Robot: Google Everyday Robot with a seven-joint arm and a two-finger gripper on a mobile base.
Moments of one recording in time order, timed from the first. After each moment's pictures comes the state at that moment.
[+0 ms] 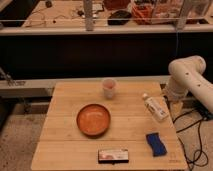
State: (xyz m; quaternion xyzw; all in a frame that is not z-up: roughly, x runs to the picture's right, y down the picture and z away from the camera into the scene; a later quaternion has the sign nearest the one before) arm 0.334 0.119 0.691 -0.33 -0.01 -0.08 0.94
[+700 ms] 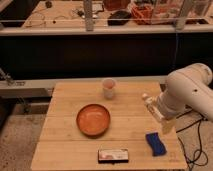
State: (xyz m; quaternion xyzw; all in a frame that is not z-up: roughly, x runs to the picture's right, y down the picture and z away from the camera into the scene) arm 0.193 0.106 0.605 -0.28 -0.08 -0.13 0.95
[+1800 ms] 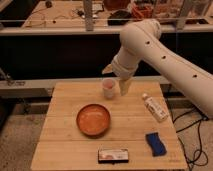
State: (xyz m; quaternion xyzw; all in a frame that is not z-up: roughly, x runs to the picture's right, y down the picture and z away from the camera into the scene) arm 0.075 -0.030 0.655 -0.21 -0.19 -0.25 0.93
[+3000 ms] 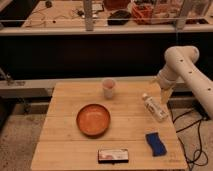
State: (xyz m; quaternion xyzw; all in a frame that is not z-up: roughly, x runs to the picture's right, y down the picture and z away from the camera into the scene) arm 0.335 0.047 0.765 -0.31 -0.06 -0.10 0.94
